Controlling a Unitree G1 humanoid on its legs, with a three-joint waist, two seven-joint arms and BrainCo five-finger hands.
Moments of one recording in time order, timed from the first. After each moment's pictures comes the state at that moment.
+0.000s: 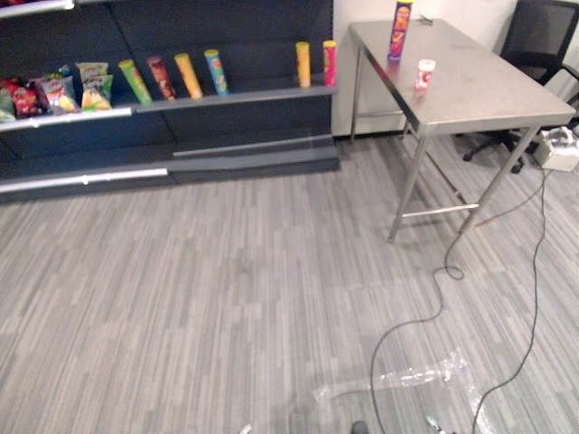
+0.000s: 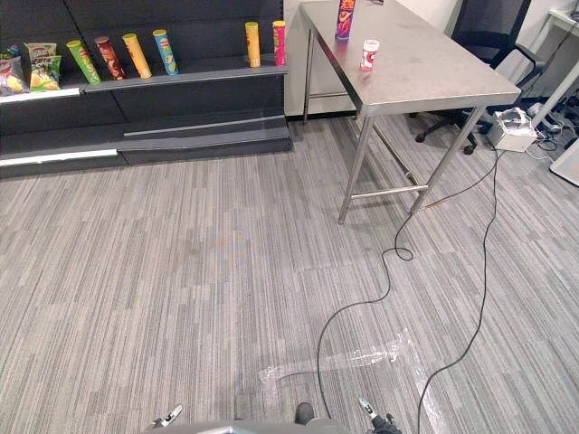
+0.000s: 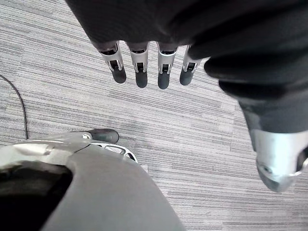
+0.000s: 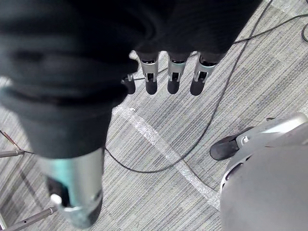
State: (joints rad) left arm 0.14 0.11 0.11 1.26 -0.22 -0.19 0.00; right arm 0.08 -0.04 -0.50 1.23 0.21 -0.17 0.01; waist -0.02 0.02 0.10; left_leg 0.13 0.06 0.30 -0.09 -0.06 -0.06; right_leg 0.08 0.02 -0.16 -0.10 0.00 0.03
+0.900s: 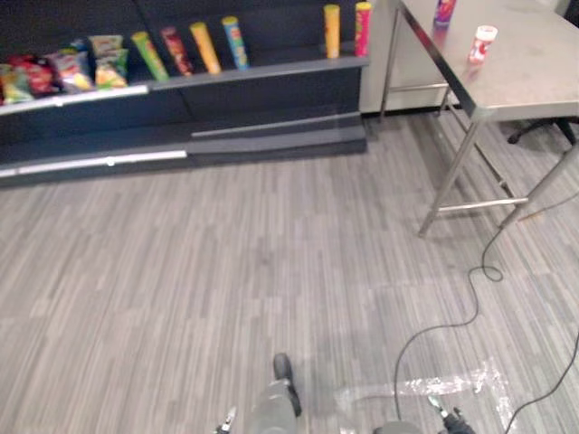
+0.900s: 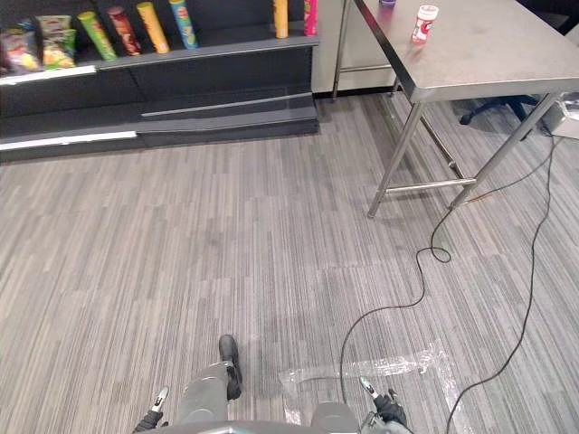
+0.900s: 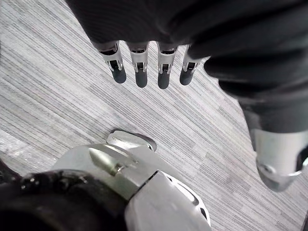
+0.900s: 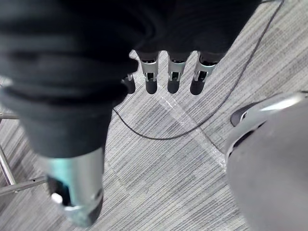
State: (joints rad) left arm 0.13 0.06 0.27 1.19 -0.46 -0.20 -0.02; right arm 0.06 -0.03 -0.43 1.13 0.28 -0.19 0.01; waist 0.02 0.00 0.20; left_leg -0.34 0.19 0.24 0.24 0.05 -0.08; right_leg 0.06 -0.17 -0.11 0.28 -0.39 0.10
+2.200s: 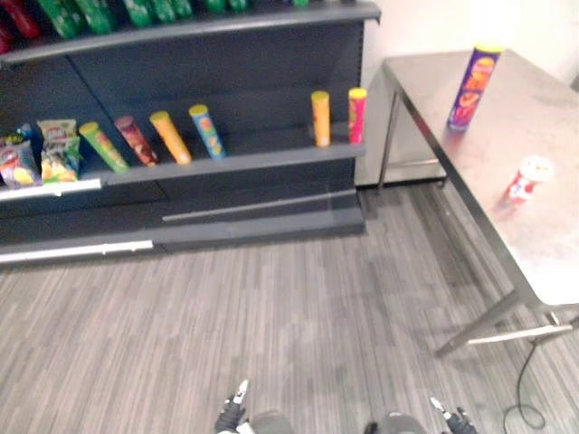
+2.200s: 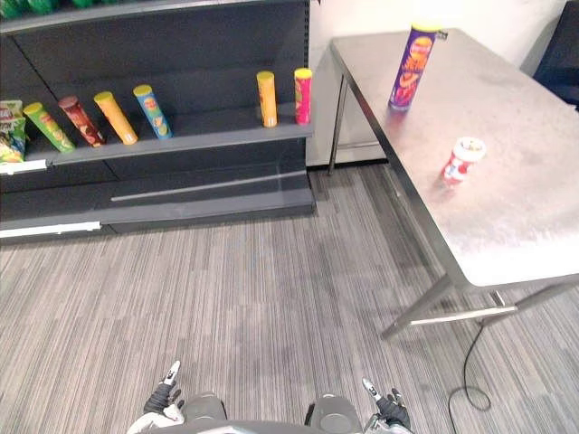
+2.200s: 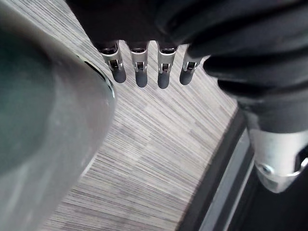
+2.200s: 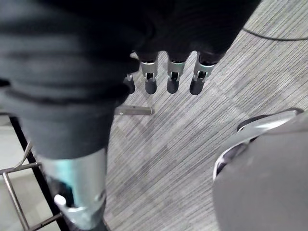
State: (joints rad) left arm 0.07 0.00 0.34 1.09 -0.38 -0.20 -0.05; right arm 0.11 -0.04 -0.38 1.07 0.29 -0.19 0.03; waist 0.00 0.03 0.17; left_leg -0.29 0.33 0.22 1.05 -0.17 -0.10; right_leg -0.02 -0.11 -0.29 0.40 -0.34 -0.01
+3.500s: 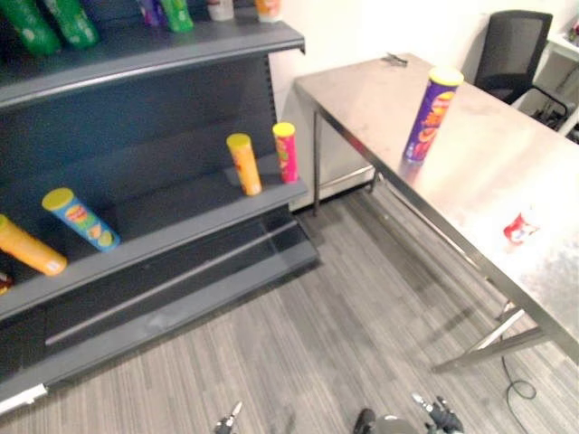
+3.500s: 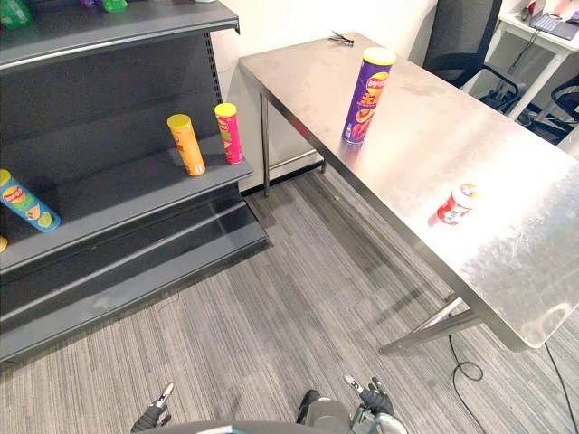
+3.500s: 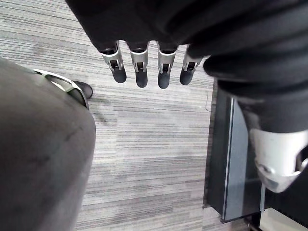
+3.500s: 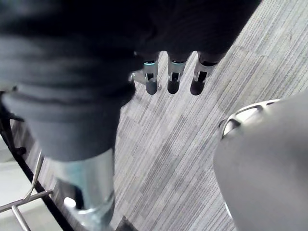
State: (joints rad) left arm 0.12 0.08 0.24 1.22 -0.37 -0.19 -0.09; right arm 0.06 -0.06 -0.32 1.15 0.27 -0.20 0.05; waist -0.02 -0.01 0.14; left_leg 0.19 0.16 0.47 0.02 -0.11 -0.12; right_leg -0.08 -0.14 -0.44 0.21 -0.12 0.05
